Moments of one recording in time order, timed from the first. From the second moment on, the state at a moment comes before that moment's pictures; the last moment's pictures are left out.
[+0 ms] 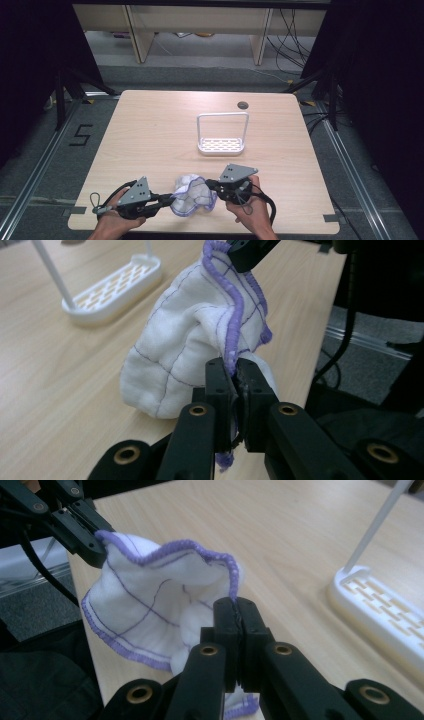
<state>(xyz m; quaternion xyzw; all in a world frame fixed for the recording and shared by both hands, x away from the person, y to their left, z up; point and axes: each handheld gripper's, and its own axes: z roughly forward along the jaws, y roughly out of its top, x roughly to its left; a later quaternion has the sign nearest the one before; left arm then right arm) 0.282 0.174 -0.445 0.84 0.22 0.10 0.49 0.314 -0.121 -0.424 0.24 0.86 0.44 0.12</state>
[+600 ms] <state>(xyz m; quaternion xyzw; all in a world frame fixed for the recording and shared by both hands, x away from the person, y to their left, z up) 0.296 0.144 -0.379 0.82 0.16 0.08 0.54 0.290 -0.172 -0.350 0.23 0.85 0.44 0.18</state>
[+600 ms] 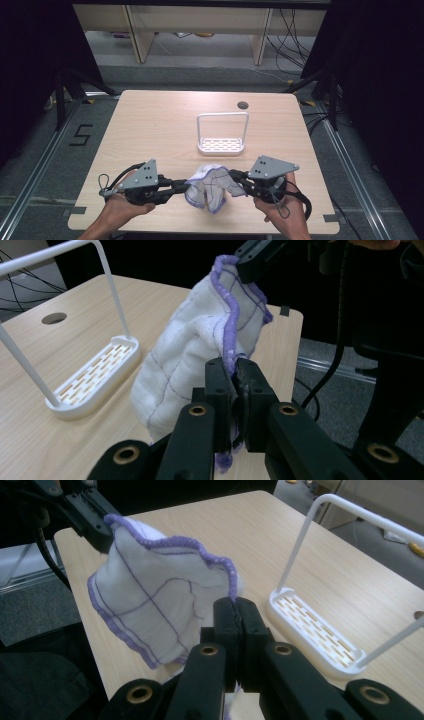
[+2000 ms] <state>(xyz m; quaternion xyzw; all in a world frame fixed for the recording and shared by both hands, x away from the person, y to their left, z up) 0.363 0.152 -0.476 0.81 0.36 0.02 0.46 0.364 -0.212 -0.463 0.43 0.83 0.31 0.15</state>
